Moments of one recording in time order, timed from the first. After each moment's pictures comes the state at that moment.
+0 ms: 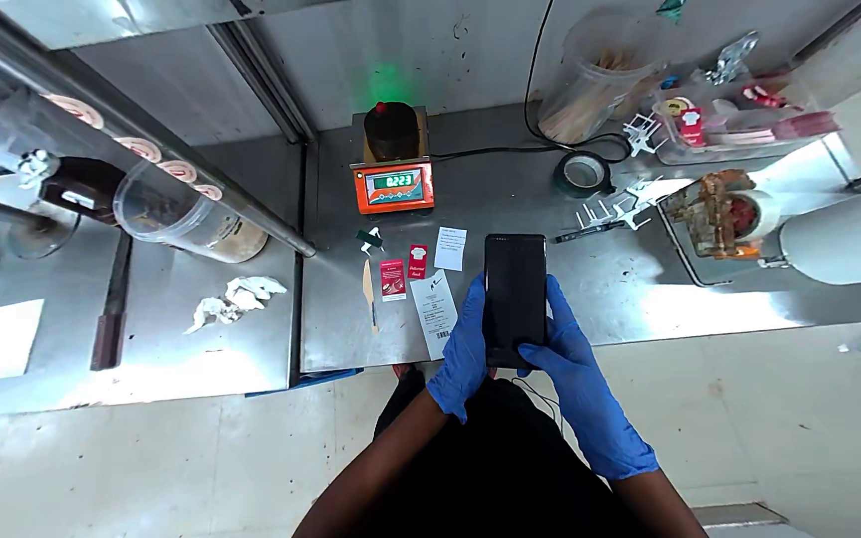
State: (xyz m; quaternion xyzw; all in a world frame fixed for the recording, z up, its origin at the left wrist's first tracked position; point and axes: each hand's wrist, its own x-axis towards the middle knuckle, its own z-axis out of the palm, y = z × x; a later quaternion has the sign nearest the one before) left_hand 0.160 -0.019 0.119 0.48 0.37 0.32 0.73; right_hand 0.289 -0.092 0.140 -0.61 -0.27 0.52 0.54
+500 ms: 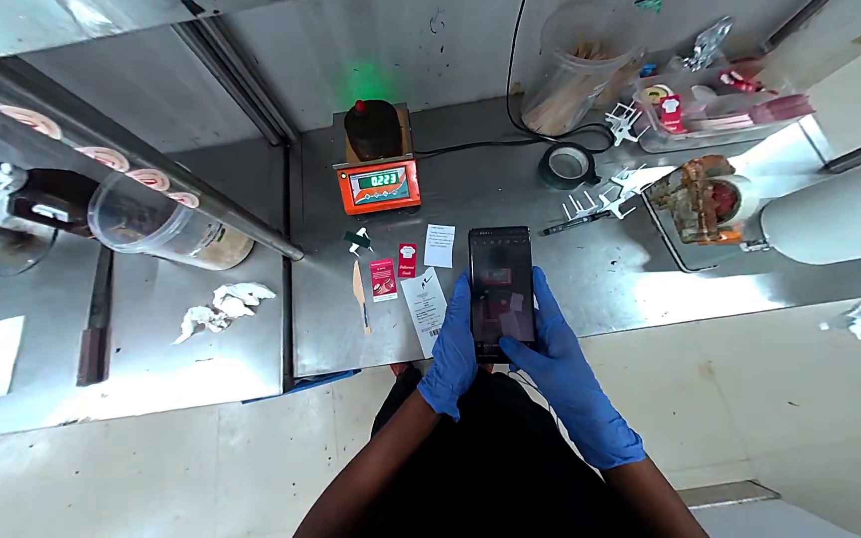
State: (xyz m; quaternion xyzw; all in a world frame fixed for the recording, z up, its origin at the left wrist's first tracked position) left_hand 0.159 -0.019 0.116 0.49 0.35 0.34 0.72; right_hand 0.287 -0.091 0.138 -0.62 -0.31 0.48 0.53
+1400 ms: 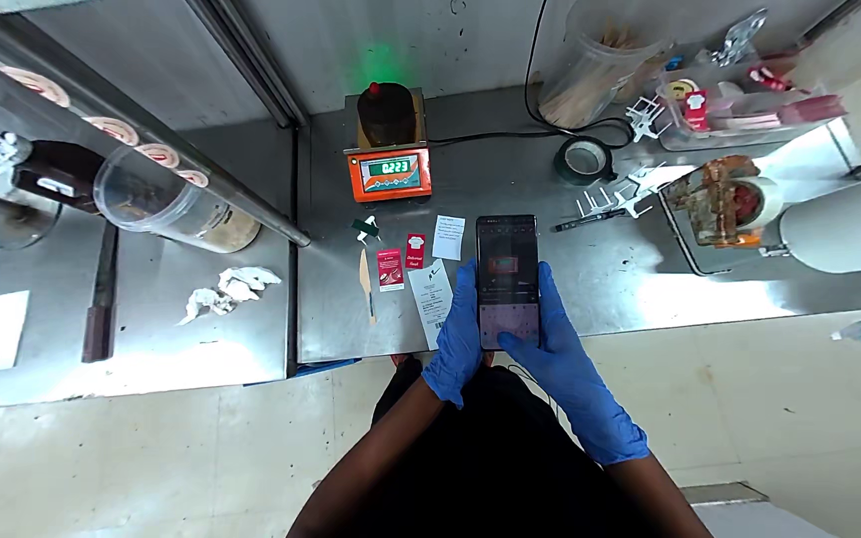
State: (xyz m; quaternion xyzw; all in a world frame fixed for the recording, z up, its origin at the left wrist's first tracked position) left_hand 0.154 -0.014 0.114 0.47 0.32 0.35 0.75; right_hand 0.283 -0.085 0.136 -0.66 -0.36 0.47 0.47
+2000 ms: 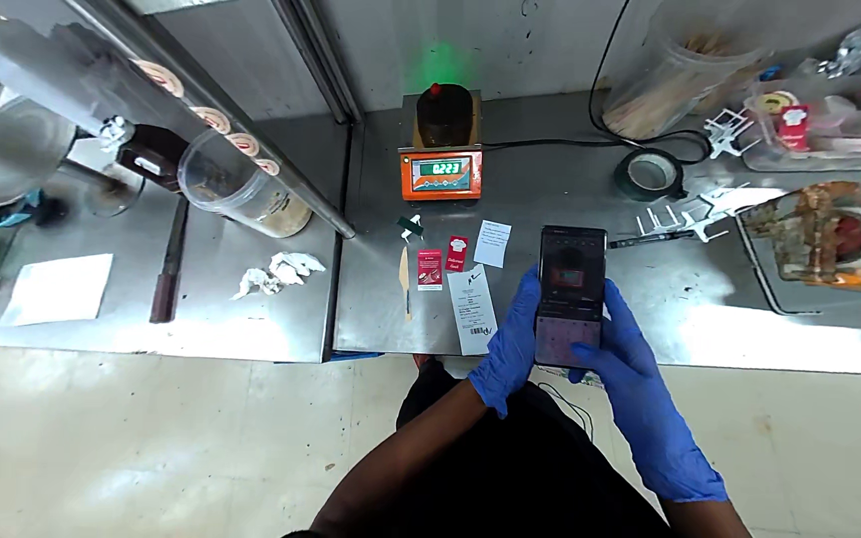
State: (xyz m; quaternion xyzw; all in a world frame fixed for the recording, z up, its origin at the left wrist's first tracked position) left_hand 0.165 -0.010 0.114 0.44 0.31 0.34 0.77; right_hand 0.297 -0.083 0.137 -0.63 -0.31 0.50 0.51
